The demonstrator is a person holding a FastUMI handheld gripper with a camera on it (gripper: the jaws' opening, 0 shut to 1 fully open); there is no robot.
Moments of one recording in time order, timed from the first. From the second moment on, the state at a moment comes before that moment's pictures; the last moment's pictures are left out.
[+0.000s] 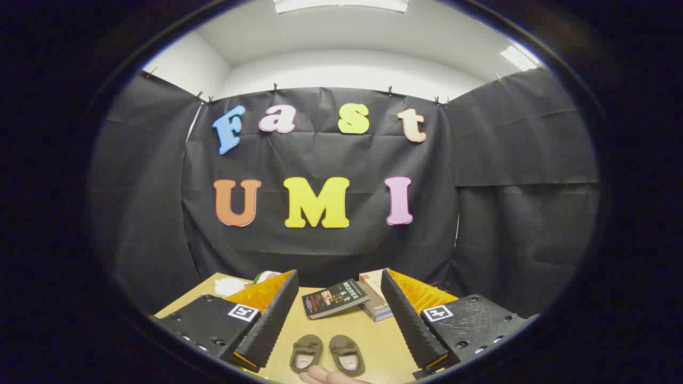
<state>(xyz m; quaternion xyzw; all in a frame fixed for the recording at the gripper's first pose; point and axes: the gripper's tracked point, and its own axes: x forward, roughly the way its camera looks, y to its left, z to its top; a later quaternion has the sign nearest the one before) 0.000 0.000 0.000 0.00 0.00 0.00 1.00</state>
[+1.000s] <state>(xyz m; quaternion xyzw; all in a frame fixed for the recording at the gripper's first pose) 0.043 0.037 -0.043 0.00 0.04 0.05 1.00</state>
